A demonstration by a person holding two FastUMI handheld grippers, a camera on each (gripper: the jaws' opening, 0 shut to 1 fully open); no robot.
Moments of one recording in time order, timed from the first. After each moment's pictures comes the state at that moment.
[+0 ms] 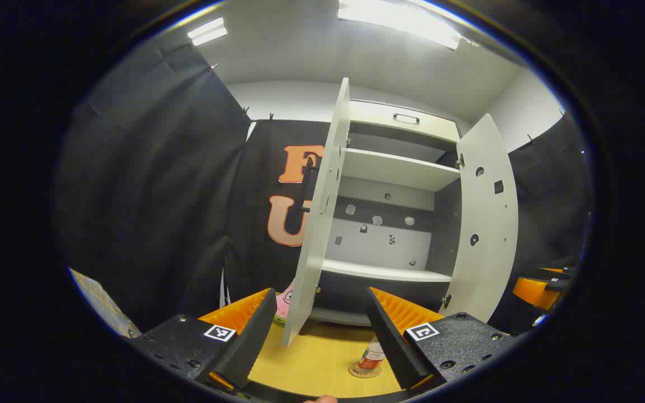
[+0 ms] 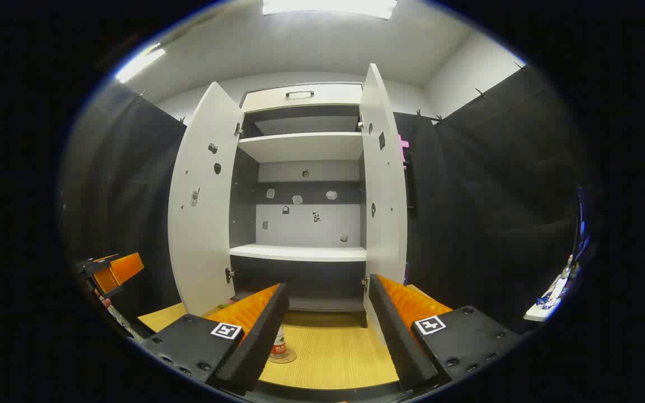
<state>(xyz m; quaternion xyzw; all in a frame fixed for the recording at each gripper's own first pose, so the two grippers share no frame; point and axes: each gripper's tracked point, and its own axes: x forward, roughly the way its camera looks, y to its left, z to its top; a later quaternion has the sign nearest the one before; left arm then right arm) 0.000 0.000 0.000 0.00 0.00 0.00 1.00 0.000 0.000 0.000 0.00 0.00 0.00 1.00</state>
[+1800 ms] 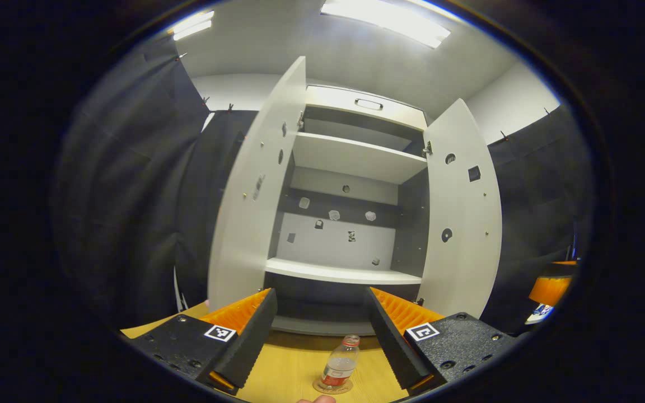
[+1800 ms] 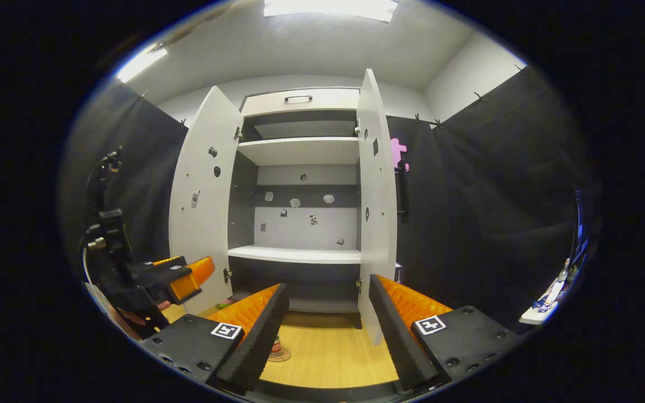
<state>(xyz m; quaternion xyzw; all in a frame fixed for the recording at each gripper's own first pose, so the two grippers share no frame) 0.098 -0.113 -0.057 -0.01 0.01 -0.12 0.99 -0.015 -0.018 0.008 -0.01 -0.01 -0.01 1.00</state>
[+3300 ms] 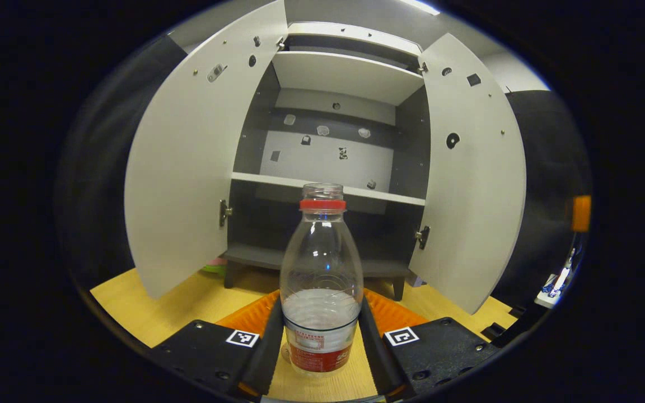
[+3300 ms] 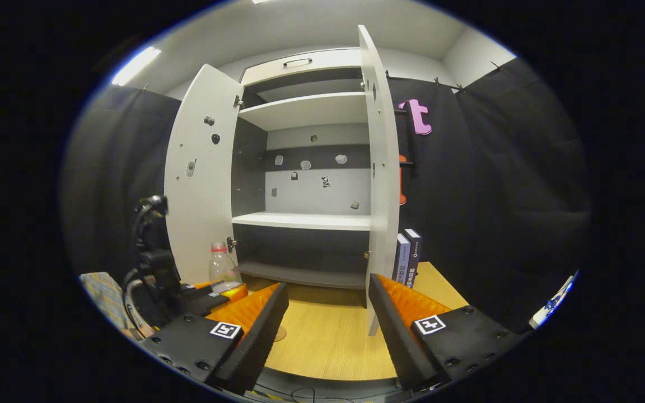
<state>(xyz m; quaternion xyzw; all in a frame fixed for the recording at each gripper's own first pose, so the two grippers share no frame) 0.092 -0.153 -0.169 0.01 0.15 -0.09 0.98 0.037 -0.070 -0.050 0.02 0.09 0.09 0.99</state>
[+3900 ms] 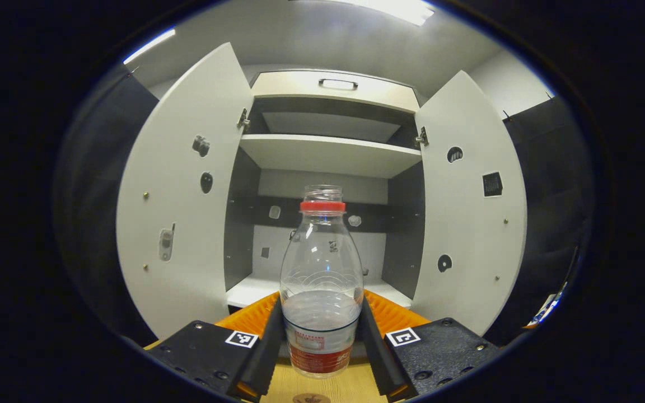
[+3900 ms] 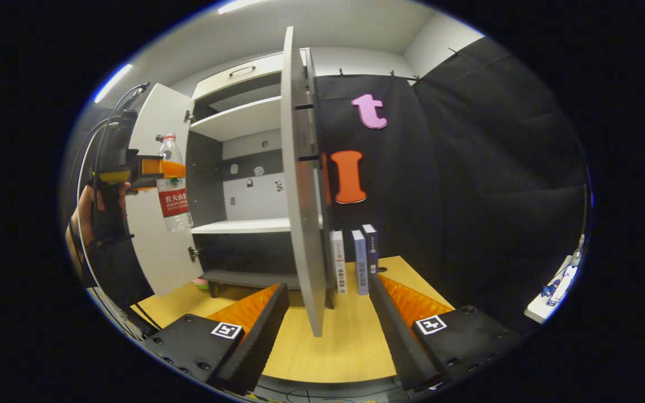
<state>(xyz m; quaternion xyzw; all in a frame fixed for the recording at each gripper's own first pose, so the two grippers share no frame) 0.223 -0.220 0.044 0.04 0.06 -0.12 0.99 0.043 -0.199 -0.065 0.05 0.09 -0.02 0.99</state>
